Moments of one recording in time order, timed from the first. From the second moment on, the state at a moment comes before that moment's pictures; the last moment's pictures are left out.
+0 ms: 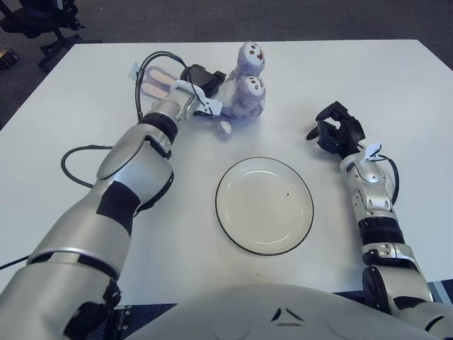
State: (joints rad) left arm -1.18 0.27 -0.66 1.34 0.78 -0.30 0.10; right arm -0.29 -0.23 -0.11 0.37 0.09 -0.19 0.18
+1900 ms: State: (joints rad) left arm -1.05 0.43 -0.32 1.10 0.39 -0.94 -0.36; right arm -0.31 -0.26 -0.08 0.38 0.08 -0.20 0.19
